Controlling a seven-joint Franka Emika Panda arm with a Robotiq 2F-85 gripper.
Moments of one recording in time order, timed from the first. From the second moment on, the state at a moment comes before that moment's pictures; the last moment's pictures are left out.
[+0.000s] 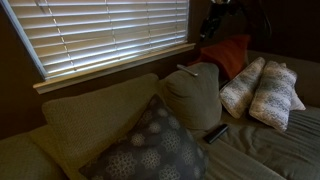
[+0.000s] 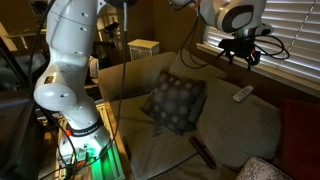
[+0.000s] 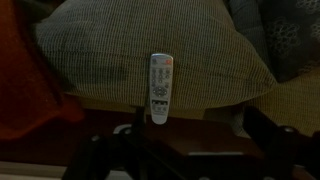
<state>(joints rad) -0.17 0.46 -0.02 -1.56 0.09 2.33 -0.37</state>
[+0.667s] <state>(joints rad) -0.21 0.67 0.02 -1.34 0.13 2.36 -0.38</state>
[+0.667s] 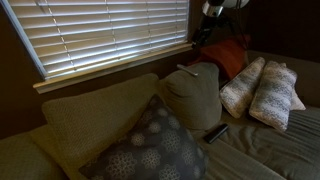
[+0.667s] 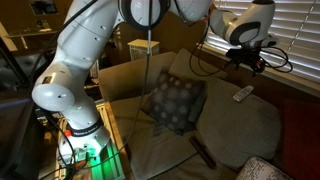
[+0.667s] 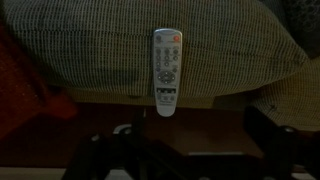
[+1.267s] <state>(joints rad) -0.21 0.85 0.02 -1.16 0.12 2.34 -0.33</state>
